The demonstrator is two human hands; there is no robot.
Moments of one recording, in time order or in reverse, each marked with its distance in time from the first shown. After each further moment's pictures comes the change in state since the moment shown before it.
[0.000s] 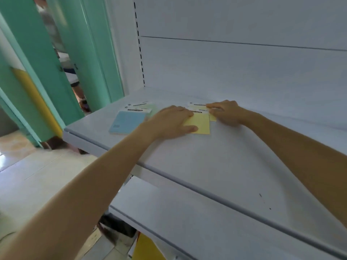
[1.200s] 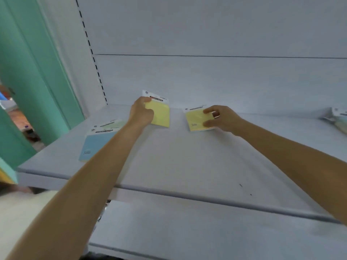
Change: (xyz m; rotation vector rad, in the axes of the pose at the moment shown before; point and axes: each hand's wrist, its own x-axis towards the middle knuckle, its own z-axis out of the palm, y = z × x) left_hand 0.055 -0.014 -0.011 -0.901 0.314 -0.375; right_hand -0.060 0.035 -0.003 0.640 0.336 0.257
